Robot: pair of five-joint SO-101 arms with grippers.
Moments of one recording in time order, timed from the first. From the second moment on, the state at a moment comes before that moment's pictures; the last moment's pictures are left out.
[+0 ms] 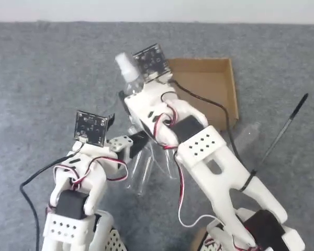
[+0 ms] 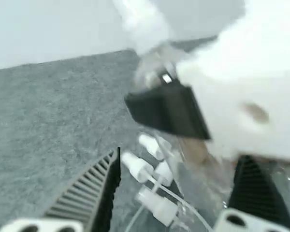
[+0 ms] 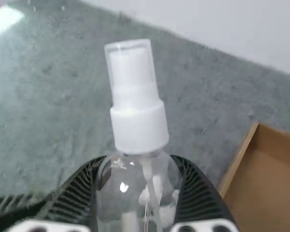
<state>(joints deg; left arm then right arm) 5.9 -83.7 75.9 47.2 3.4 -39.2 -17.8 25.2 32.6 -4.0</state>
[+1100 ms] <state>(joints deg) 2.1 -83.7 77.5 45.8 1.6 -19.4 3.7 14.8 9.1 -1.2</state>
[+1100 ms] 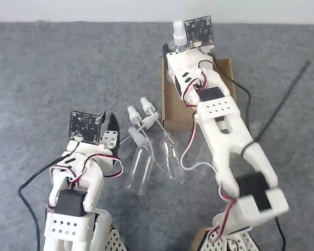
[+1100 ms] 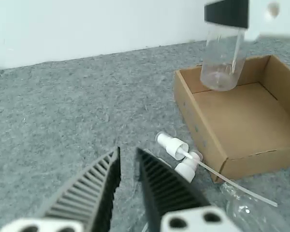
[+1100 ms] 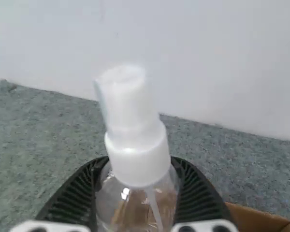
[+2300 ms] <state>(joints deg) 2.1 -83.8 77.5 45.8 1.6 -18.9 26.4 14.7 -13.7 -0.8</state>
